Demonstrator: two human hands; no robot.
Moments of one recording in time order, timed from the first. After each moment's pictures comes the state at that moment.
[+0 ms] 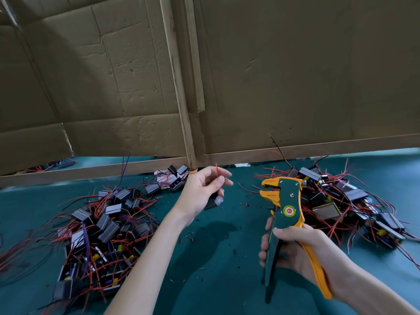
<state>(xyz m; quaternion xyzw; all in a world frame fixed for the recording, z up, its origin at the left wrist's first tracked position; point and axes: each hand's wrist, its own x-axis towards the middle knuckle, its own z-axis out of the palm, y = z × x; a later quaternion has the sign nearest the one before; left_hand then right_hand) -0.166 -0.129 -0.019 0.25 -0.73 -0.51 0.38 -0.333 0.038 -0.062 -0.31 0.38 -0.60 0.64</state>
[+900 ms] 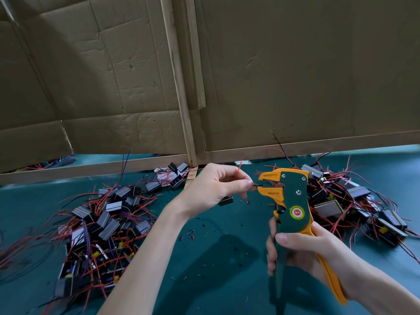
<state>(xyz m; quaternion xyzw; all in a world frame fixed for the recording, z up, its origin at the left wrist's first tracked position) -0.167 -0.087 0.028 0.21 -0.82 -0.47 0.25 -0.333 0.047 -0.049 -0.42 0.36 -0.56 0.61</state>
